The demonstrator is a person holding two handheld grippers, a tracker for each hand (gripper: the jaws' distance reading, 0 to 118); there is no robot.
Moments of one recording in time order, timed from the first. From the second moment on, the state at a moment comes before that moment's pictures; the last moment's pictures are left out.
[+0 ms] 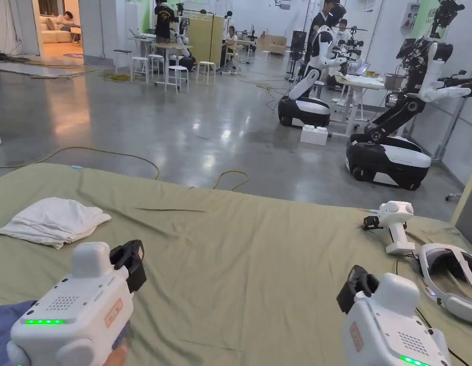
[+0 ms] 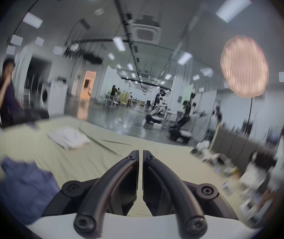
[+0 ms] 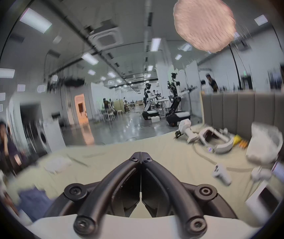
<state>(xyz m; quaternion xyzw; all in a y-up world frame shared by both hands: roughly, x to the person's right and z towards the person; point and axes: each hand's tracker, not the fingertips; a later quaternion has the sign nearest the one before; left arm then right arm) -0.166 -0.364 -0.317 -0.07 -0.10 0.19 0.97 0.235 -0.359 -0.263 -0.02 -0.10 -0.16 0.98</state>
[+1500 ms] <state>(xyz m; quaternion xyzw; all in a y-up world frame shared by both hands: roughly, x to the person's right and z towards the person) -0.167 -0.344 -0.308 -0.12 -0.06 0.06 0.99 0.208 -0.355 -0.271 -0.09 -0.13 -0.02 0.99</state>
